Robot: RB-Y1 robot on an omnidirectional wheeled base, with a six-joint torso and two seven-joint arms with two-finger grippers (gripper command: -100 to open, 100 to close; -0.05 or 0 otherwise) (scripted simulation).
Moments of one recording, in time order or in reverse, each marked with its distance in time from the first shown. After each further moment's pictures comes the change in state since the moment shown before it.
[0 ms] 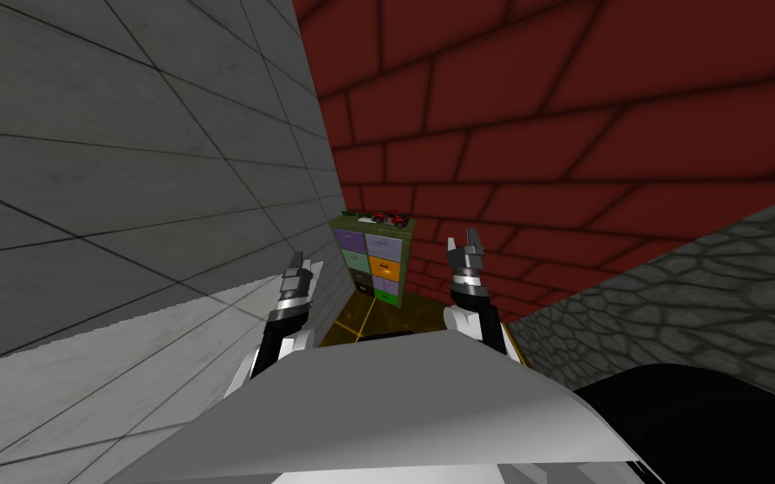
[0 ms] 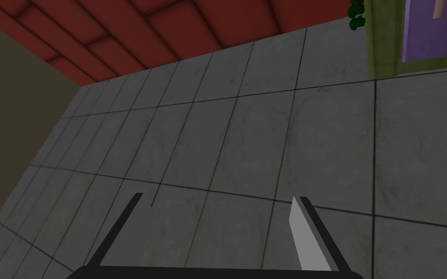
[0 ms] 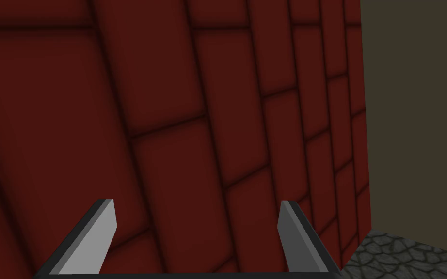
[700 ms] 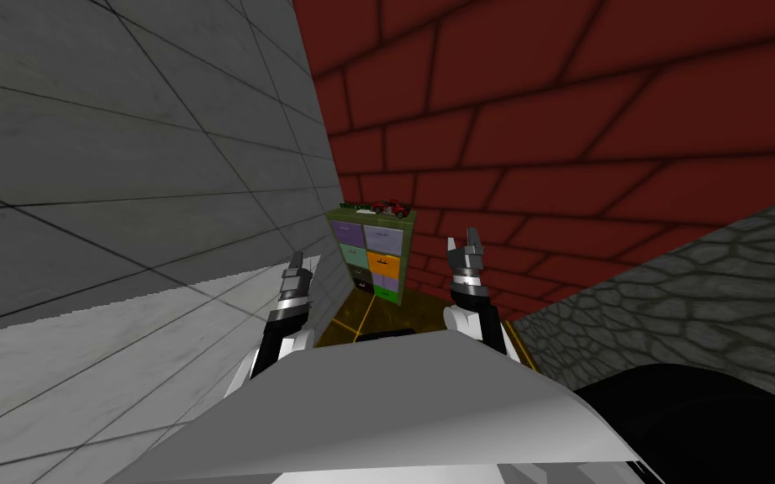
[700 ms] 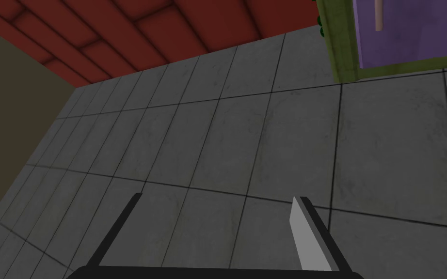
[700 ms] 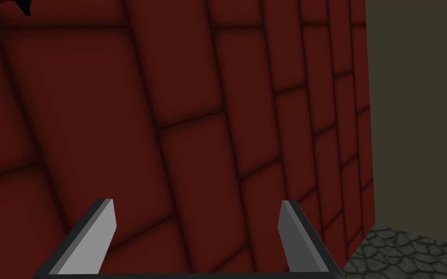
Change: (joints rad) left arm 0.000 0.000 0.000 0.000 0.000 0.000 0.000; right arm 0.000 0.000 0.000 0.000 0.000 0.000 0.000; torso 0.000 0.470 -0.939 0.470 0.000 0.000
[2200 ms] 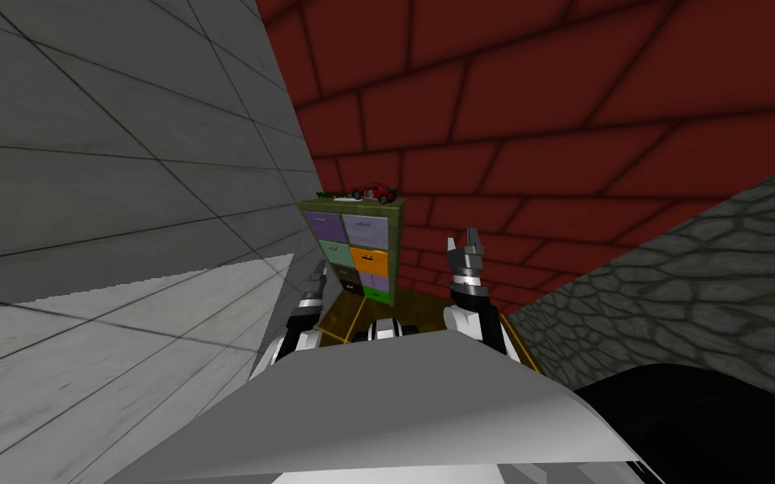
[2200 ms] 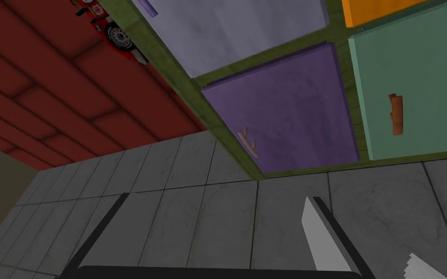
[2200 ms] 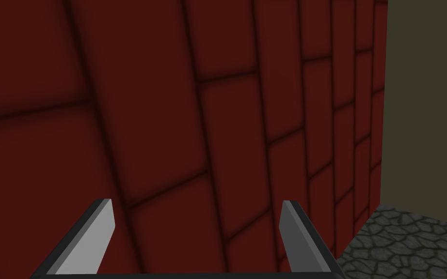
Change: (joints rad) left arm -0.067 0.088 -0.053 0.237 -0.044 -0.028 -0.041; right arm 0.000 0.000 0.000 0.000 0.000 0.000 0.000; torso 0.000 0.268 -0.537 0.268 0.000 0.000
